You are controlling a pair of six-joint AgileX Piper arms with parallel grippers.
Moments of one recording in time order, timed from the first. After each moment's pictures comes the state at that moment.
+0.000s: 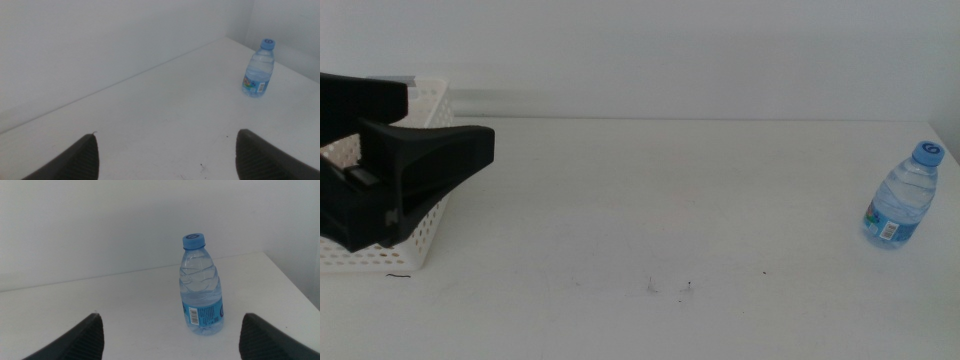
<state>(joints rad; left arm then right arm) -0.35 0.71 -0.91 -0.49 0.68 0.47 0.05 0.00 0.00 -0.01 0.17 0.19</state>
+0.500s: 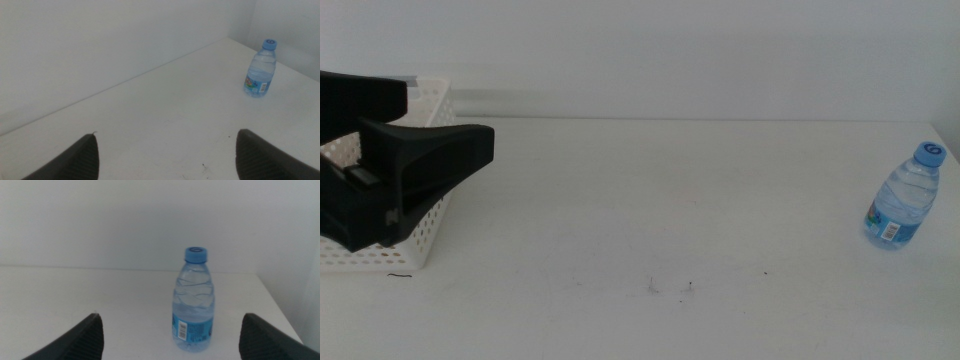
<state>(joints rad) -0.35 0.71 -0.91 -0.48 0.67 0.47 0.05 0.16 0.00 -0.19 0.00 0.18</state>
